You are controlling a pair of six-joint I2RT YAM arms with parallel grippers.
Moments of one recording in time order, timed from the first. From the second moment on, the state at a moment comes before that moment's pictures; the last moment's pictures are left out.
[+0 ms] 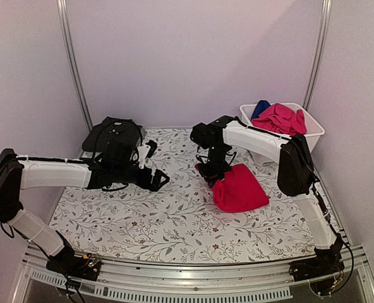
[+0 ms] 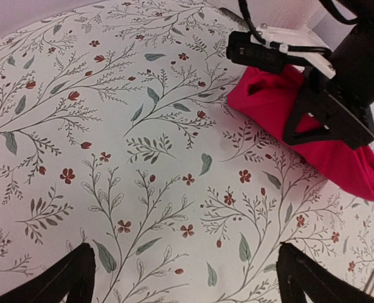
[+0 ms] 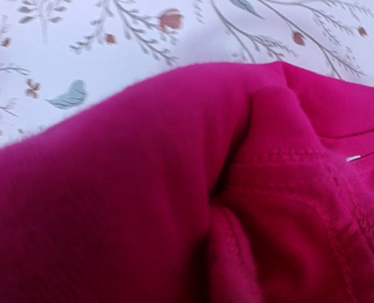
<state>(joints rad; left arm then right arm) -0.66 1.50 0.80 0.04 0.13 -0.18 0.78 2.41 2.21 -1.34 -0.01 0.33</state>
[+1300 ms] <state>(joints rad) -0.67 2.01 1.22 -0.14 0.43 -0.37 0.56 2.03 1.38 -0.76 -0.57 0.24</state>
